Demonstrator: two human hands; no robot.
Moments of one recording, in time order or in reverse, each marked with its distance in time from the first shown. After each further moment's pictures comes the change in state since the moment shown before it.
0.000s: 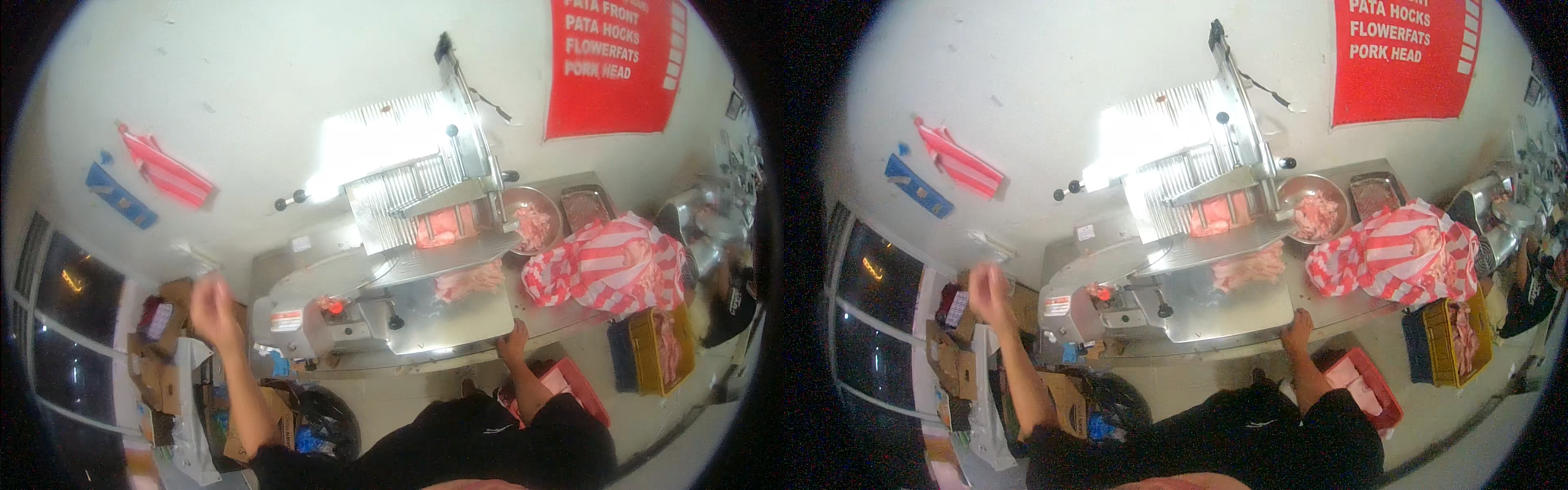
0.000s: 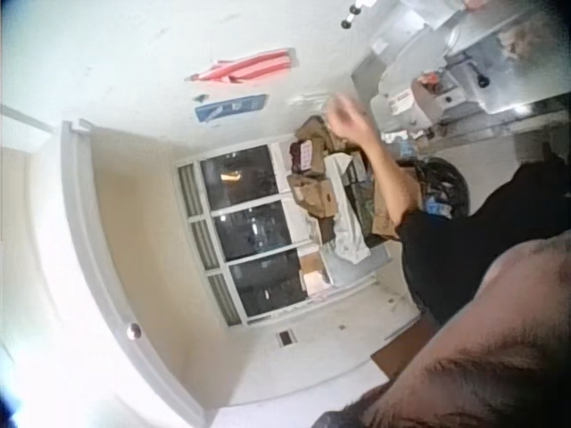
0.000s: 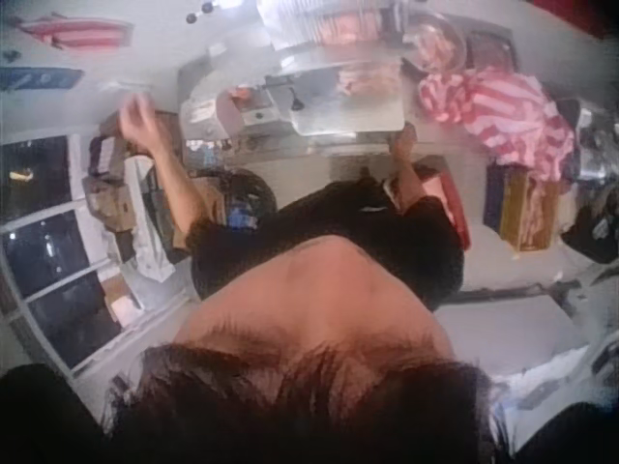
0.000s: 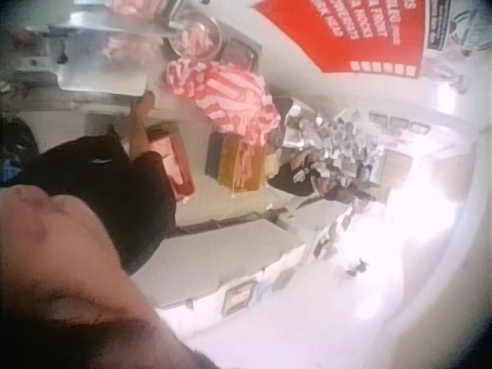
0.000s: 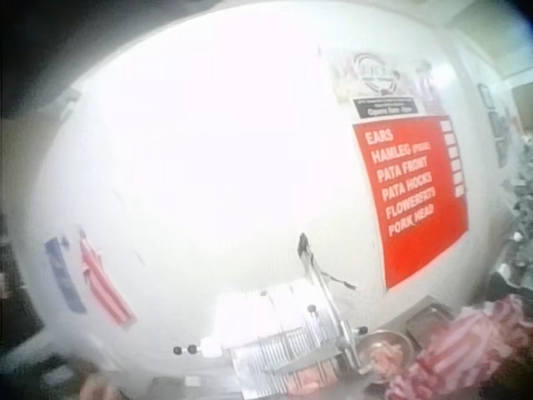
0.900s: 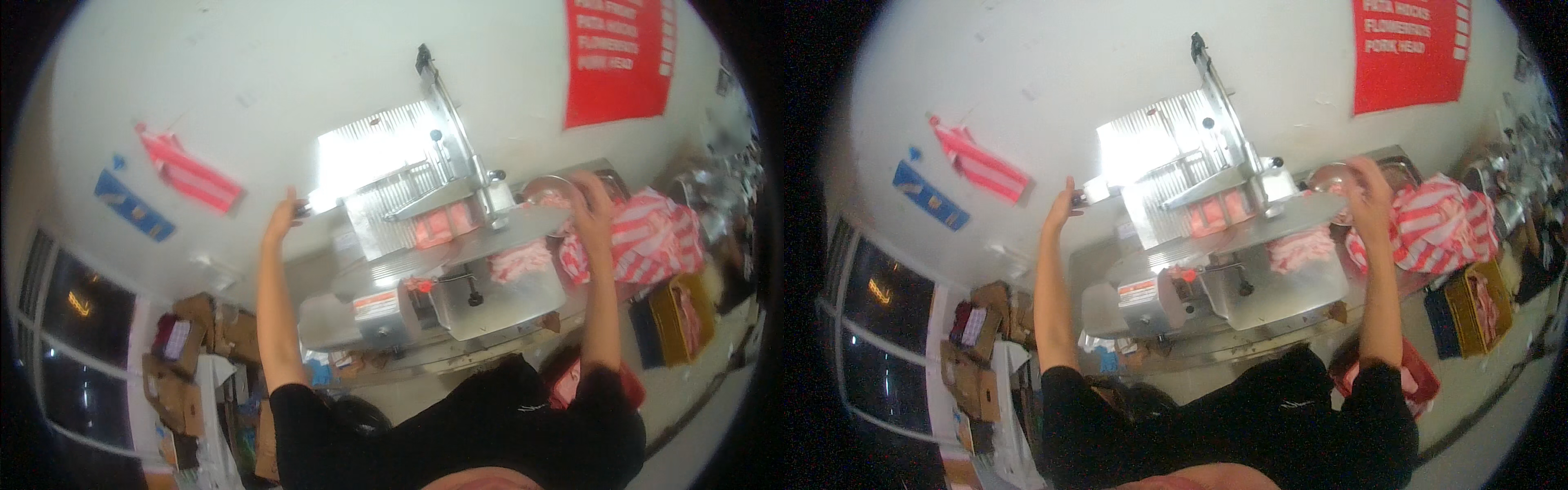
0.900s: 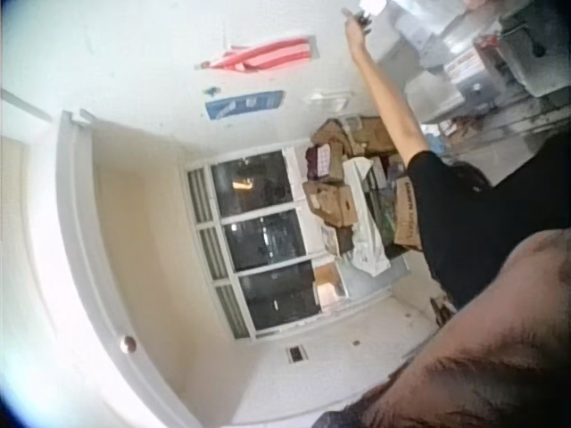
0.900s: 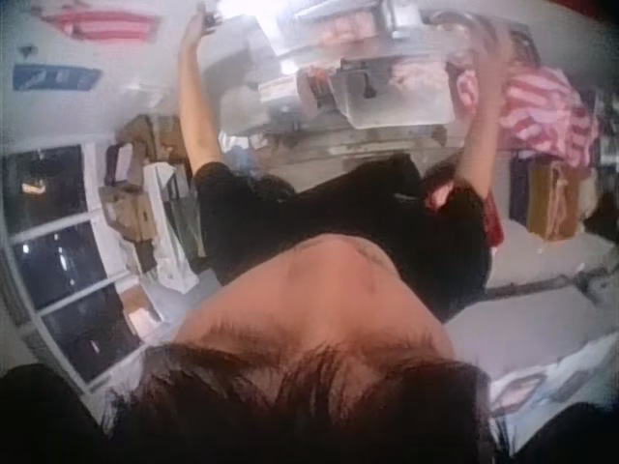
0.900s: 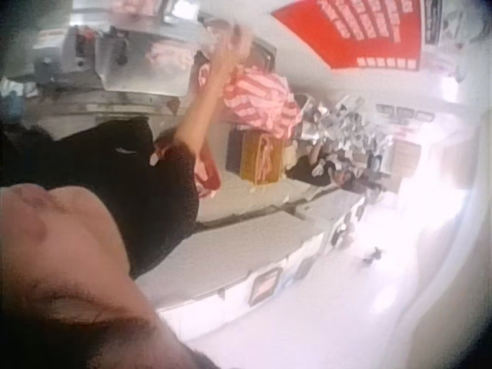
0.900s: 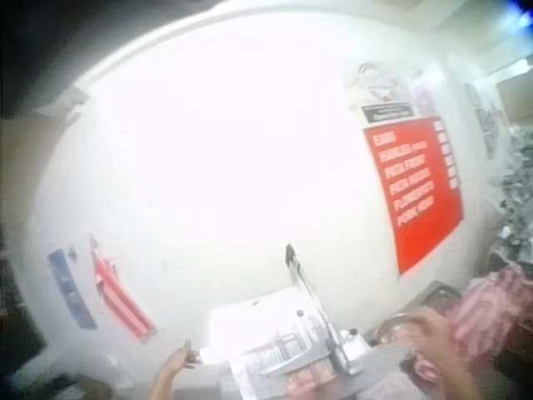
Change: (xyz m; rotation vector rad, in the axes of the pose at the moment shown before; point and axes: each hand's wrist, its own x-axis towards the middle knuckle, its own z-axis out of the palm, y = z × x) left_hand 0.177 -0.260 0.088 -0.080 -0.878 -0.546; right_hand 0.199 -0.308 -0.242 0.484 0.405 -0.428
